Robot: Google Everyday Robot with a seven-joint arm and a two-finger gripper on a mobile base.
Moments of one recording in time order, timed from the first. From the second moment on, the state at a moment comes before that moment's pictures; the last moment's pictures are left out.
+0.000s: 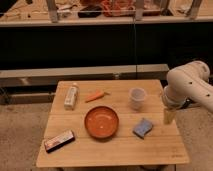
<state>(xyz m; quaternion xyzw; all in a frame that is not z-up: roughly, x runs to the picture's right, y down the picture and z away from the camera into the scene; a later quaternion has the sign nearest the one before) 0.286 0.110 0.683 -0.28 0.02 0.02 0.96</state>
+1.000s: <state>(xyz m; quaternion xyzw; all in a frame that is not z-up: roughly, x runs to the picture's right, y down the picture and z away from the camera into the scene) 0.287 0.113 0.685 -0.28 0.02 0.02 0.96</state>
